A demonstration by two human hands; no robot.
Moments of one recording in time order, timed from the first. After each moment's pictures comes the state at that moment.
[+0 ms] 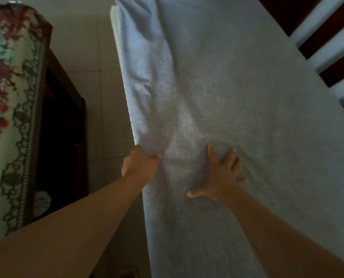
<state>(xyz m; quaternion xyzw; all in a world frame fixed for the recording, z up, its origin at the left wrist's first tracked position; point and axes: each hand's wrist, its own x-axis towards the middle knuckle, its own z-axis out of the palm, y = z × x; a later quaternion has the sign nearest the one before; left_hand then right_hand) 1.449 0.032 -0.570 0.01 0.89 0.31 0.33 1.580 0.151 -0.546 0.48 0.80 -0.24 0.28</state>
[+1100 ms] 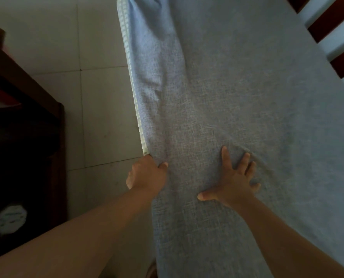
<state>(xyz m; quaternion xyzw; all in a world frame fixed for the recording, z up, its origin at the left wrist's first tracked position) 1.477 0.148 -0.558 0.09 0.92 0.23 0.31 1.606 0.275 -0.539 0.51 0.78 -0.22 0.29</state>
